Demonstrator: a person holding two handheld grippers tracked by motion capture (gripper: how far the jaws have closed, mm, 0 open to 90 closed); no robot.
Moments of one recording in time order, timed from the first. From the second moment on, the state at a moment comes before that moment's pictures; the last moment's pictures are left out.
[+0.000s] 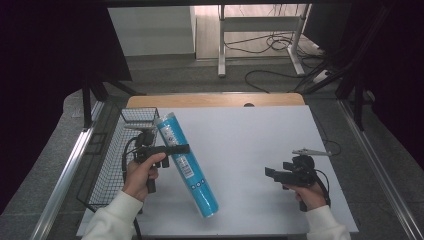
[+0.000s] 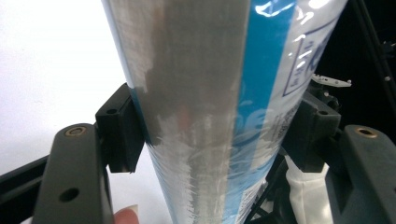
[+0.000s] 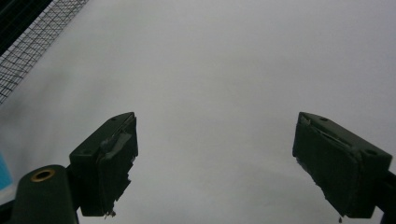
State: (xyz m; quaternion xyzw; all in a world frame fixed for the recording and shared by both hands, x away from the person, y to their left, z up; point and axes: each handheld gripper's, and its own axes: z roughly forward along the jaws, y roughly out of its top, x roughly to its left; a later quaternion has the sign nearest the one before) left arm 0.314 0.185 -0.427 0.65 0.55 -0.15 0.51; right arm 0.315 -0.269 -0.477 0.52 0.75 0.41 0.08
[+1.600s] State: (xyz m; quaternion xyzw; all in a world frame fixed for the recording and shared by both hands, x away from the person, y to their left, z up) left arm 0.300 0.288 -0.337 0.67 0.56 -0.04 0.49; right arm 0.315 -0.274 -0.482 0.53 0.74 0.39 0.10
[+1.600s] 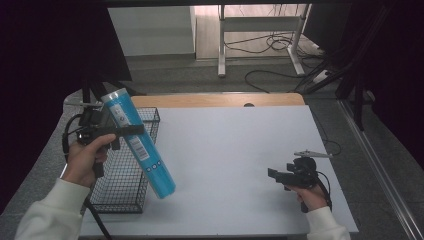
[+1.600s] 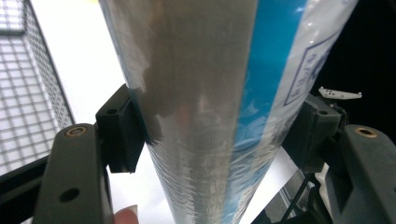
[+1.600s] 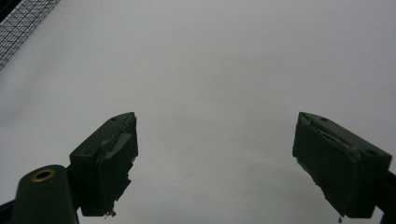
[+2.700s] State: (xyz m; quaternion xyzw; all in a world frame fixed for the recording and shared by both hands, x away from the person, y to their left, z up) left arm 0.298 0.371 -0.352 0.66 0.62 0.02 0.42; right arm 0.317 -0.271 -0.484 0.54 0.74 0.39 0.10
